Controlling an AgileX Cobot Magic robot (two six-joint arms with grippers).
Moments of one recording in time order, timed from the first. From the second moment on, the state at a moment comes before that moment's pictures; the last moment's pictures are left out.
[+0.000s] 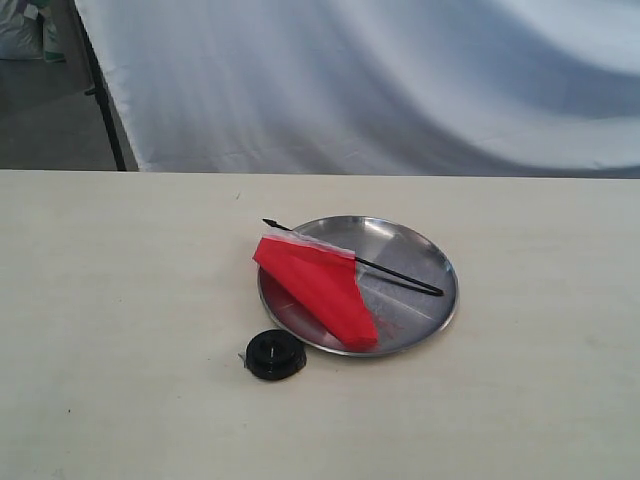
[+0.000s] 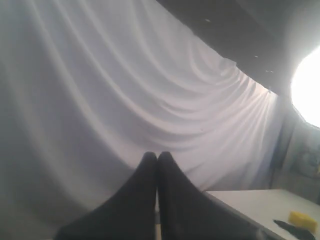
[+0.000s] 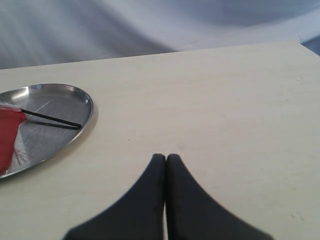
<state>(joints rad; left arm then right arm) -0.39 0.32 -0.56 1.75 -0.08 -2.10 0.03 0.15 0.00 0.09 0.24 -0.01</state>
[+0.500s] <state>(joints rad) -0.39 0.32 -0.56 0.58 -0.04 -2.10 0.03 0.15 0.00 0.09 0.24 -0.01</state>
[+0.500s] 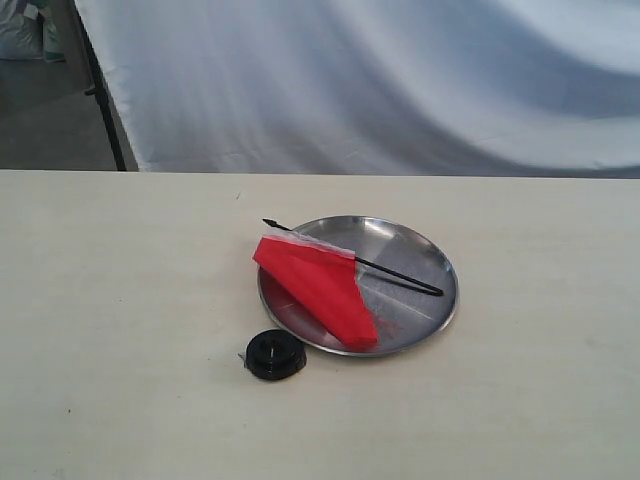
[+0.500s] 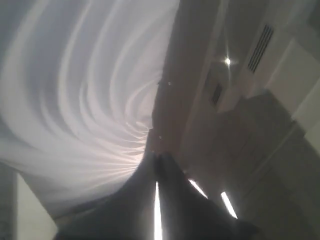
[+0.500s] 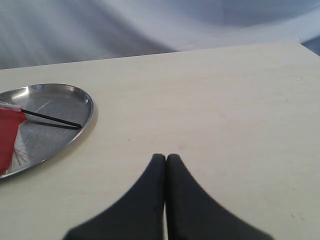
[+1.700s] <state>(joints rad) -0.39 0.32 -0.56 0.46 0.66 -0.66 0.03 0.15 0.00 0.09 0.24 -0.01</state>
